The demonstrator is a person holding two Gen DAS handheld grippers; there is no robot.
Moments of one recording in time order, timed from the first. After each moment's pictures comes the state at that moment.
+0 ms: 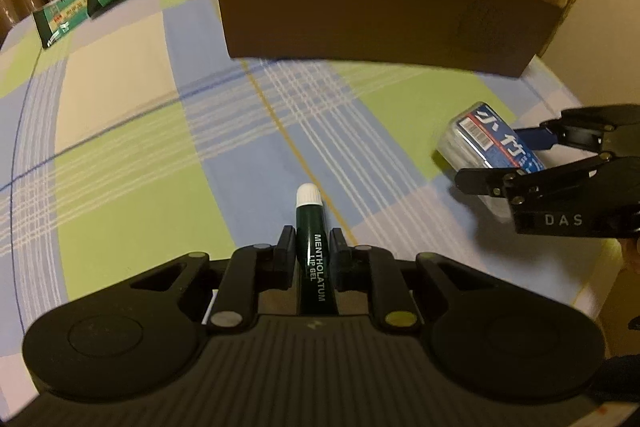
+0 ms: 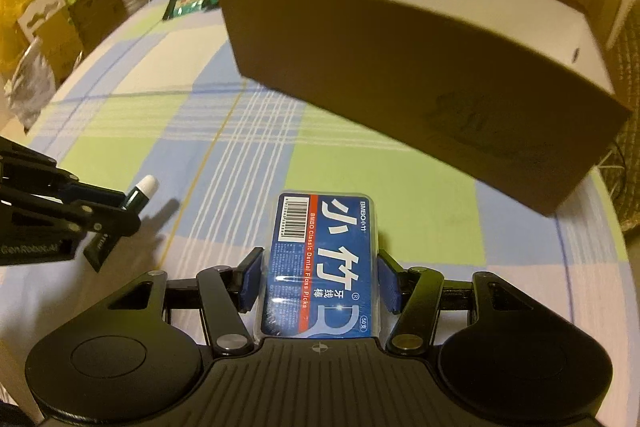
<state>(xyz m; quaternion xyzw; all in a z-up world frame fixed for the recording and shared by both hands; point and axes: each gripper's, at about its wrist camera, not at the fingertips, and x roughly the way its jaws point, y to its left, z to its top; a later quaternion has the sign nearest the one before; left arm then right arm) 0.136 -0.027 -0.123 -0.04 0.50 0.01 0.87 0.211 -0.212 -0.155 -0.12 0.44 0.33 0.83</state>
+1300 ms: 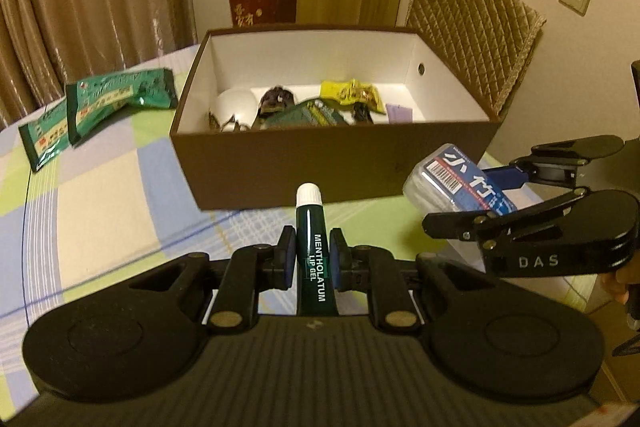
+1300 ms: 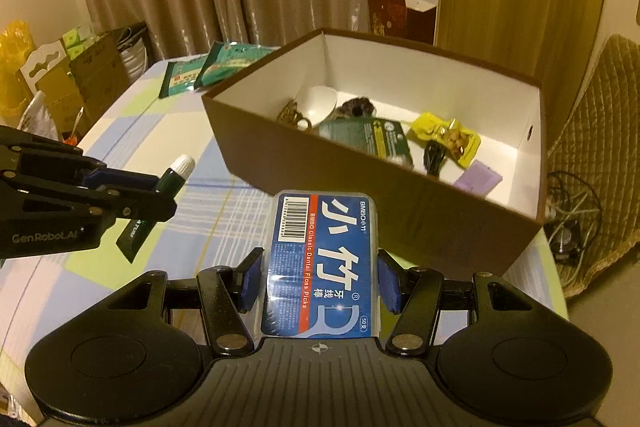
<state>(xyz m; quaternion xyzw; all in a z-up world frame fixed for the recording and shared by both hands) 0.175 -0.057 -0.043 -0.01 0.40 -0.03 0.92 0.234 -0.228 -0.078 -0.10 0.38 0.33 0.86</state>
